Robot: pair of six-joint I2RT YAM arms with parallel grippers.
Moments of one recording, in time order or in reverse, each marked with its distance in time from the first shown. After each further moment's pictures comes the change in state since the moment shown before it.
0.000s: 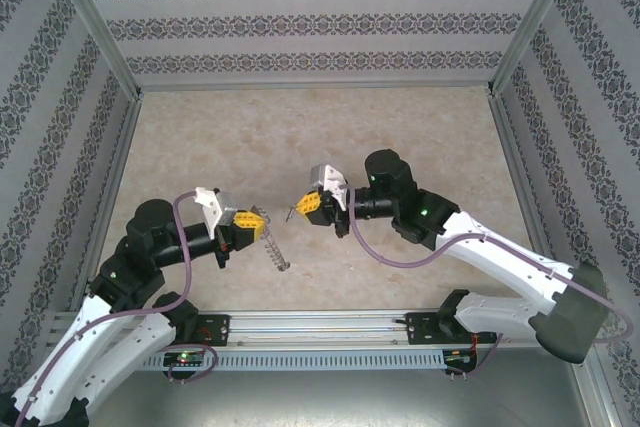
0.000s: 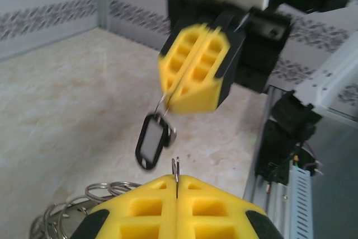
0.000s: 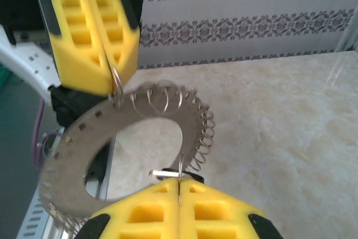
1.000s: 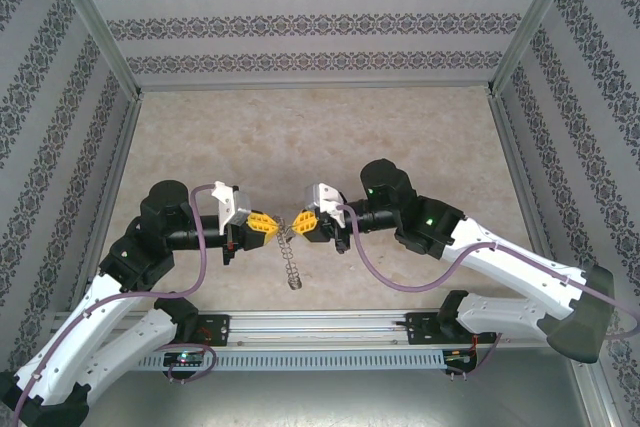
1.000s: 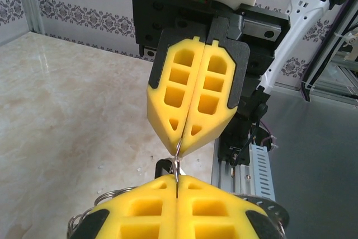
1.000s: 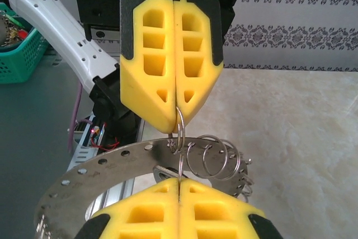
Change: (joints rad) left arm 0.000 0.128 0.057 0.010 0.197 0.108; right arm 0.106 -0.039 0.041 -0.084 0.026 -0.055
